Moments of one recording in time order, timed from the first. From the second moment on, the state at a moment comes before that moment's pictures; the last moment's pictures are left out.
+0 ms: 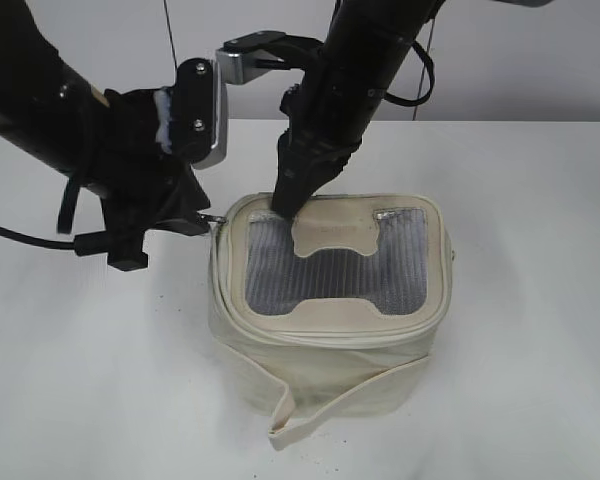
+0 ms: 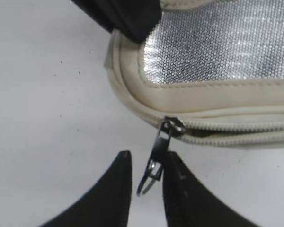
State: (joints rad) left arm -0.55 1.63 -1.07 -0.30 0.58 1.30; right arm 0.57 2.14 -1.85 0.43 1.22 -0.75
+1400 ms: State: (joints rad) left arm -0.56 1.59 -1.08 -0.25 0.83 0.92; right arm 0.58 2.14 -1.85 0.46 1.23 -0.73
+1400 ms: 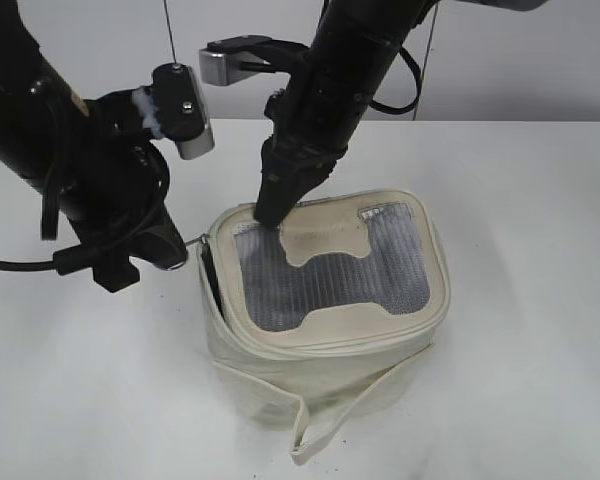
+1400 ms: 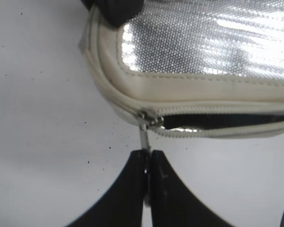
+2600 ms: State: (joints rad) left arm -0.58 1.55 -1.15 -0.15 0.86 0.54; right arm 0.56 2.14 -1.89 0.45 1.20 -0.51
